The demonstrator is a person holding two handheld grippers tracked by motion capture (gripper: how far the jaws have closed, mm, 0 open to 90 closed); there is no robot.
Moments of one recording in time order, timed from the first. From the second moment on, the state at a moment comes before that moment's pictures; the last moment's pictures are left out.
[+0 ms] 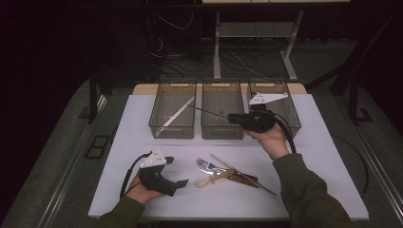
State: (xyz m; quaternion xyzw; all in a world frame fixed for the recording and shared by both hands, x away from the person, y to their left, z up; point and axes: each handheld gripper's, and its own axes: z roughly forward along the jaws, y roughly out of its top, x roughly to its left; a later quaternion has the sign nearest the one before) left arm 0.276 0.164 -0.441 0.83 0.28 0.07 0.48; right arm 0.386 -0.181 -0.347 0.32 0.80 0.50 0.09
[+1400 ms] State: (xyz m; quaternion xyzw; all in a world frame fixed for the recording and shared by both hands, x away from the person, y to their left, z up) left arm 0.276 0.160 -0.440 0.83 0.27 0.07 0.48; right arm 0.492 -0.052 -0.362 0.37 0.81 0.43 0.11
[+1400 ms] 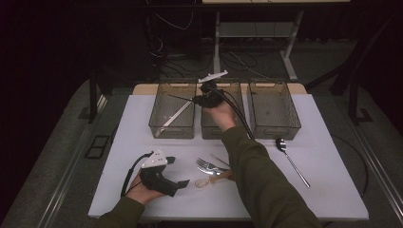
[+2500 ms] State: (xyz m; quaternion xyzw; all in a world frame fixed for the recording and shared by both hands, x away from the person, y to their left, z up) left arm 0.276 0.160 -0.438 0.83 0.26 0.07 0.49; right arm 0.504 -0.003 -0.366 0.37 0.84 0.39 0.11
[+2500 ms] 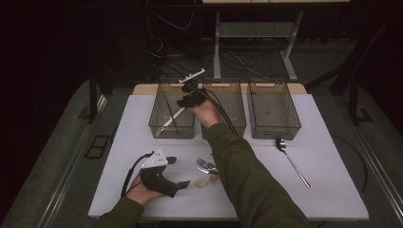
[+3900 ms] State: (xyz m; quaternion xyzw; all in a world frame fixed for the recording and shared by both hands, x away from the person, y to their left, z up) left arm 0.275 0.160 -0.439 0.83 0.27 0.07 0.48; right arm 0.388 -0.167 -0.365 0.31 0.83 0.46 0.07
